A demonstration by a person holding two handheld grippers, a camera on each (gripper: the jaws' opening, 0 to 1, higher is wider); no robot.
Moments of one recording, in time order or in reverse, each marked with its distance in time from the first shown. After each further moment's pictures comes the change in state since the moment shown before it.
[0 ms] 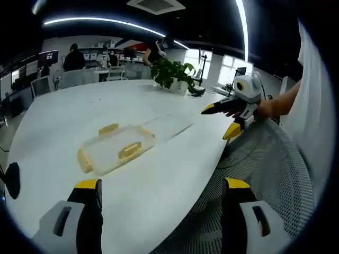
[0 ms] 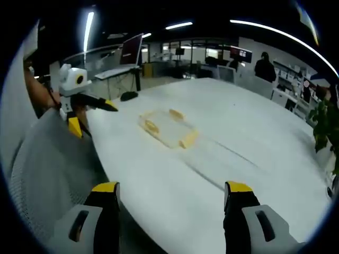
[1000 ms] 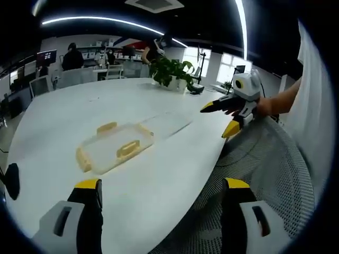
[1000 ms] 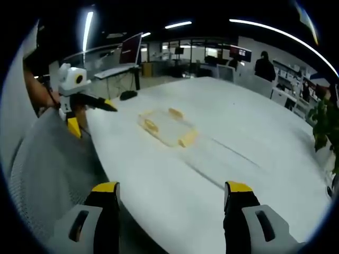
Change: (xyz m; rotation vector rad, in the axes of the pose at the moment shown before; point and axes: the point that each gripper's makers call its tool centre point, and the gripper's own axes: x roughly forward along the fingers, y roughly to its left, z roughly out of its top) left arm 0.001 -0.002 -0.002 0.008 0.014 -0.009; right arm 0.000 -0.001 -0.002 0.003 0.007 -0.004
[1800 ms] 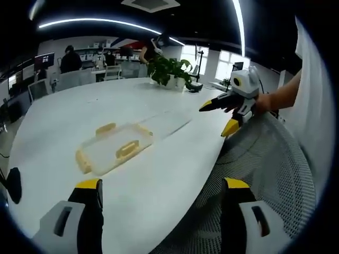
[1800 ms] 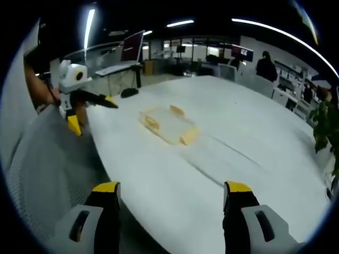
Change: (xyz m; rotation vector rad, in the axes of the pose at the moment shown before) left arm -0.001 -0.003 -0.001 0.033 0.009 0.003; right arm 0.001 0.002 -0.005 -0.012 0.019 0.003
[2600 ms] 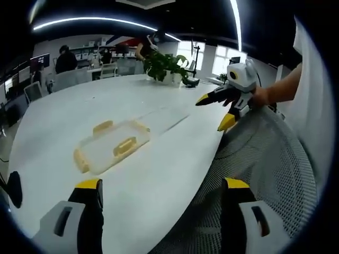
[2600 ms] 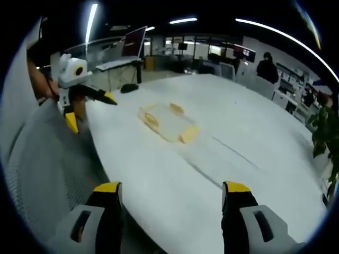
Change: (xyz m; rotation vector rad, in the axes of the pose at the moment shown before) left arm 0.001 -0.003 -0.004 0.032 0.036 -0.019; right arm 0.001 -0.002 0.000 -0.040 0.027 -0.012
